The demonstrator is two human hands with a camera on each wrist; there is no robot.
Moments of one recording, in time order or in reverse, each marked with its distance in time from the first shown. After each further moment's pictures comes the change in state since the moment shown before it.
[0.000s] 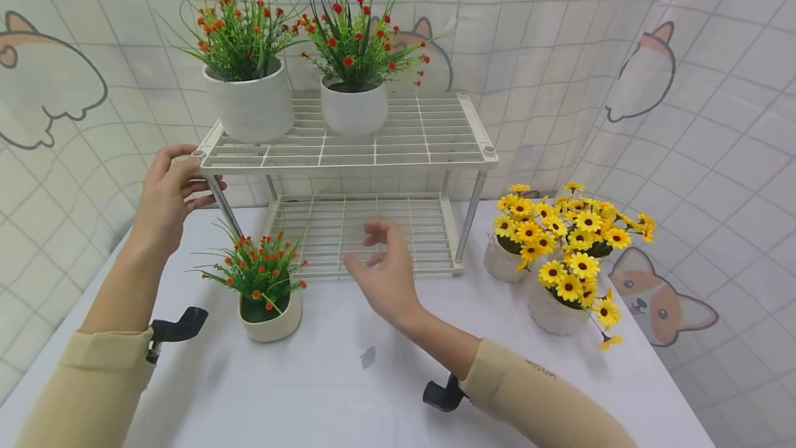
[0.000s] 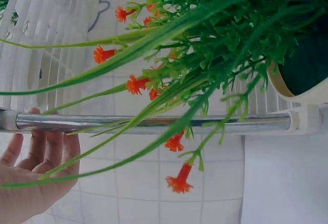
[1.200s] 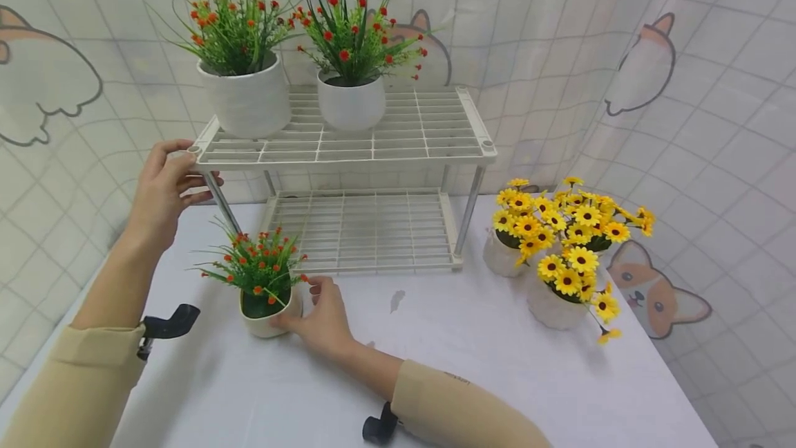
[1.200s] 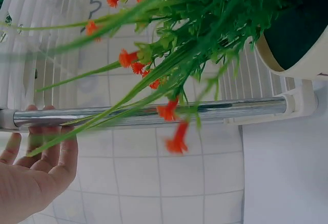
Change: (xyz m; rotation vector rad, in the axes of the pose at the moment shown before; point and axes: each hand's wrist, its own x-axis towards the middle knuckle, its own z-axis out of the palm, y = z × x) left_hand 0.003 -0.001 -0.004 -0.150 -0.040 0.024; right_hand -0.046 0.053 0.108 -0.096 -0.164 0.474
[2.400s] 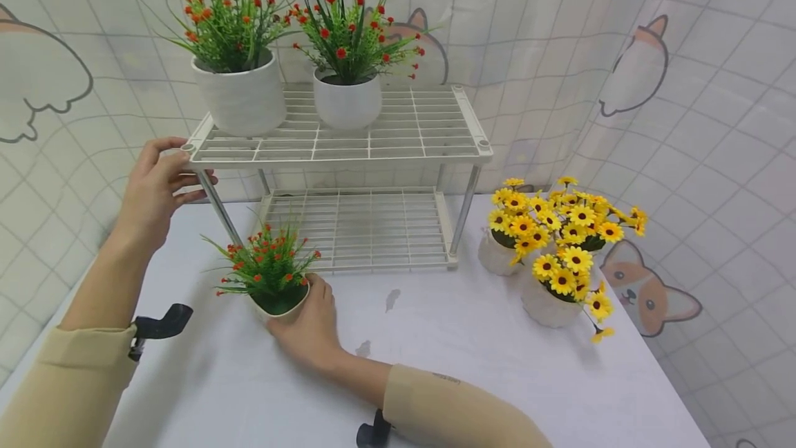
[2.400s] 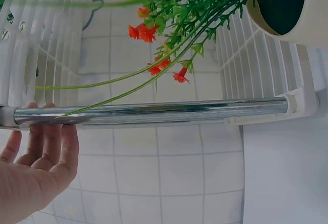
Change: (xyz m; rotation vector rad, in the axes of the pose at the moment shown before) left_hand -0.002 0.003 -0.001 0.022 -0.010 -0.010; right_hand -0.011 -0.006 0.013 -0.140 0.107 -0.166
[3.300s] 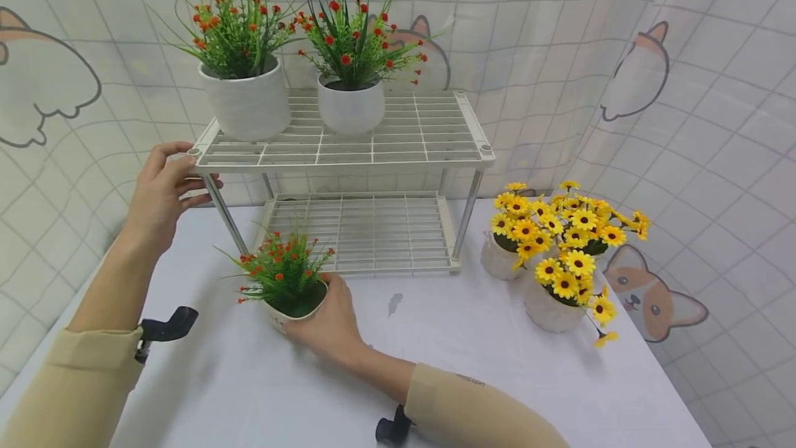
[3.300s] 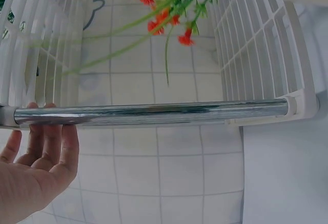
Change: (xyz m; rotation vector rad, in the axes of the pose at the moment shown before) left_hand 0.000 -0.002 0.000 0.024 0.002 0.007; right_hand 0.003 -0.001 -0.035 0.043 -0.055 0.032
